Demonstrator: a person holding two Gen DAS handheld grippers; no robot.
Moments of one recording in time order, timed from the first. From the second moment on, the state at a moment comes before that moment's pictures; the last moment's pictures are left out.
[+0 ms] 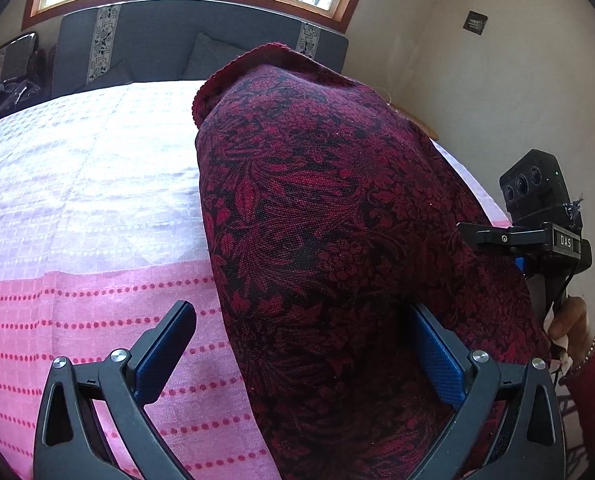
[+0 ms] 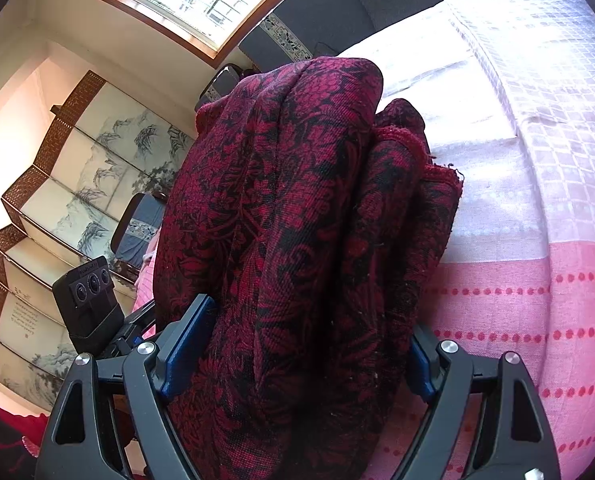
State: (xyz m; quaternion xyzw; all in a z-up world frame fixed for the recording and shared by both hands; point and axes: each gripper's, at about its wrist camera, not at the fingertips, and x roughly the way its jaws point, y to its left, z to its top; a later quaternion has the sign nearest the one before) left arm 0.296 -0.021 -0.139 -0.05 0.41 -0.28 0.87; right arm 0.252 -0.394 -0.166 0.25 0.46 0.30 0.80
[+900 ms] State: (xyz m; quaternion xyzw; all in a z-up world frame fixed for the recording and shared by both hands) left arm 0.379 -0.023 -0.150 -0.12 0.47 -0.42 0.77; right arm 0.258 -0.391 -0.163 0.26 0.47 0.31 0.78
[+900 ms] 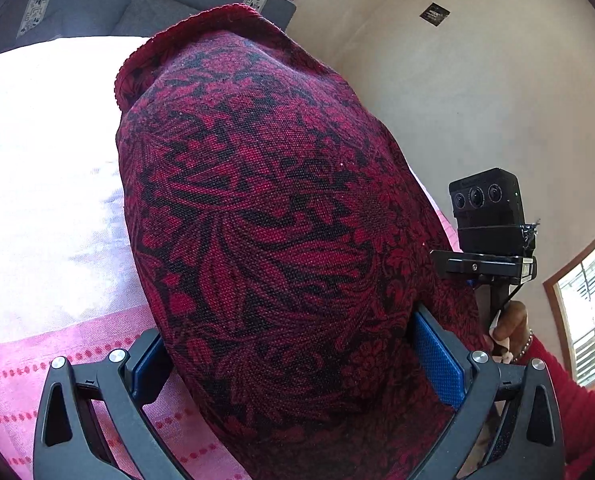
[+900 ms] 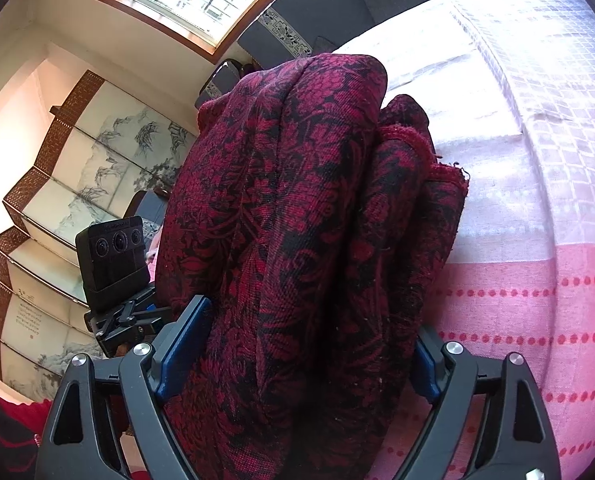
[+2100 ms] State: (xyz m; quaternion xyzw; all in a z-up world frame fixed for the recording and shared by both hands) left arm 0.313 0.023 -0.089 0.05 0.33 -0.27 0.90; right arm 0.275 -0.278 -0.106 0.20 0.40 0.32 0.83
